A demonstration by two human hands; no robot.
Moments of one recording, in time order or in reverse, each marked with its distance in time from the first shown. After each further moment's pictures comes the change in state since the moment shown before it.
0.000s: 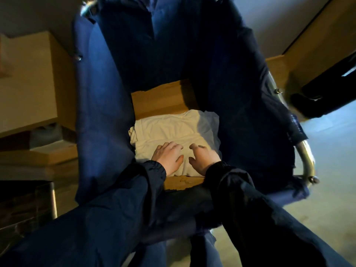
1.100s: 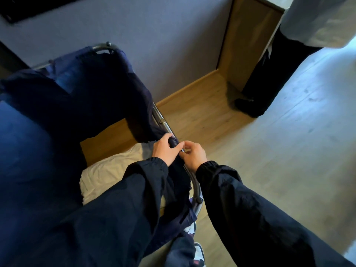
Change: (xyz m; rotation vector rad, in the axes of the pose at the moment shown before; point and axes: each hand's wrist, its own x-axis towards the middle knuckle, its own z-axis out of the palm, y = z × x) left_hand 0.145 0.331 -0.024 -0.491 0.142 -0.142; right_hand -0.052 0.281 -0.121 0.850 0.334 0.270
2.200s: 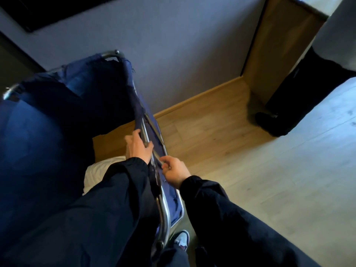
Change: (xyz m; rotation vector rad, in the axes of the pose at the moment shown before) left_hand 0.089 0.037 -0.002 0.179 0.440 -0.286; right_hand 0.073 0.002 -0.043 -0.006 -0.382 -0.171
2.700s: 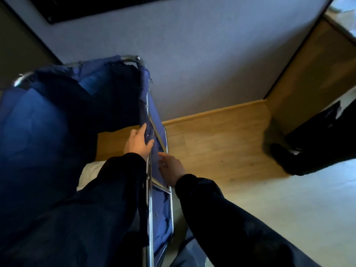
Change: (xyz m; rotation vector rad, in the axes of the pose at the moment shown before) left_hand 0.115 0.025 -0.002 0.102 -0.028 0.013; right_hand 0.131 -0.038 -0.038 -0.193 -0.203 -0.102
